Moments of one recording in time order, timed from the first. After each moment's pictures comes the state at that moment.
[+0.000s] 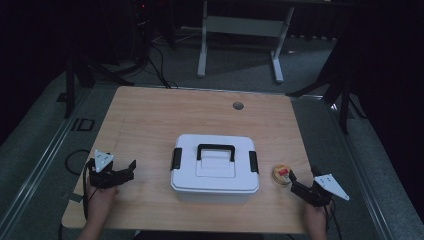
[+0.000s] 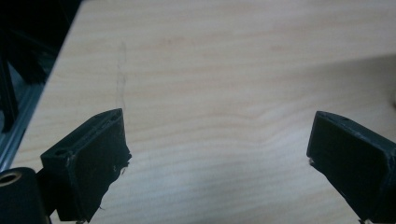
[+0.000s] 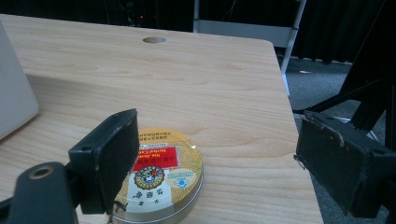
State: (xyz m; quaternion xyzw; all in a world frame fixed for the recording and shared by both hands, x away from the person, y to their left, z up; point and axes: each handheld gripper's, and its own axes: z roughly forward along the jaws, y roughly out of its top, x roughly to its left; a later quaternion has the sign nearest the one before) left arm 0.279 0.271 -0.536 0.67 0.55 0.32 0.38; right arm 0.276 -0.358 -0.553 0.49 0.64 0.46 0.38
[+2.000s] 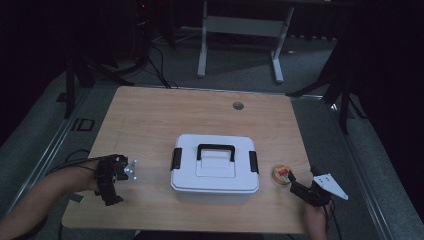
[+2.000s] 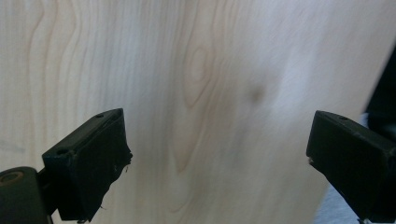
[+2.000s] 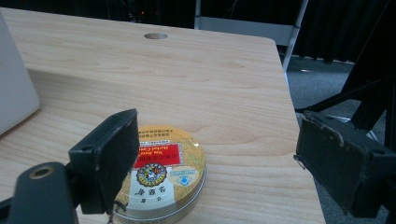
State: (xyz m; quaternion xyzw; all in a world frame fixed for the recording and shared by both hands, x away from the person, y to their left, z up) left arm 0.294 0.238 -0.469 0.99 0.14 0.02 0.03; right arm 0.276 -0.356 -0.553 0.49 0.65 0.45 0.38
